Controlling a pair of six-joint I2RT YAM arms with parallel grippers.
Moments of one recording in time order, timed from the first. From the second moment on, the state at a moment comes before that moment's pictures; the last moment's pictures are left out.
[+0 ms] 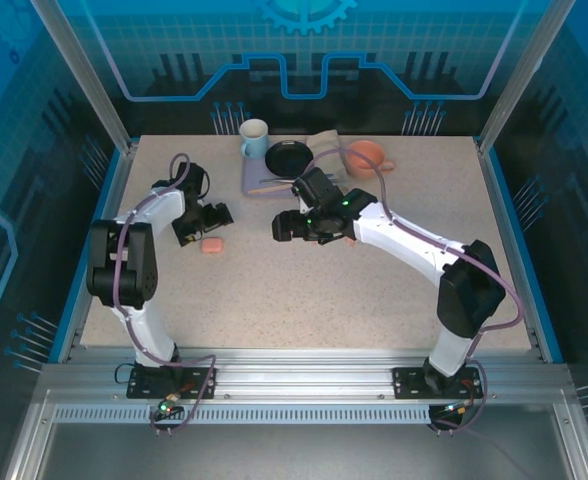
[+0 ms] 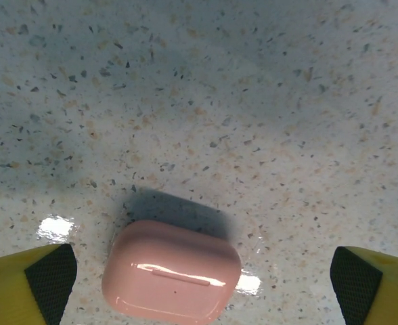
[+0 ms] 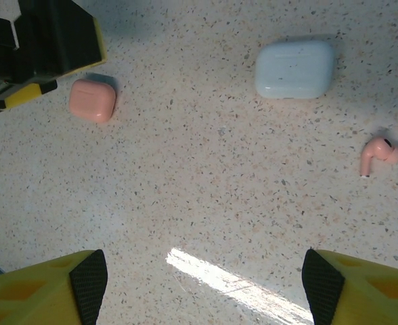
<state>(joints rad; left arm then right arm) -0.02 1.86 1.29 -0.74 0.08 -0.53 0.73 1.74 1.48 -0.70 -0.11 0.59</state>
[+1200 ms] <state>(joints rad) -0.19 1.51 1.16 -0.65 0.01 -0.76 0.67 1.96 1.61 -0.69 -0.15 0.34</state>
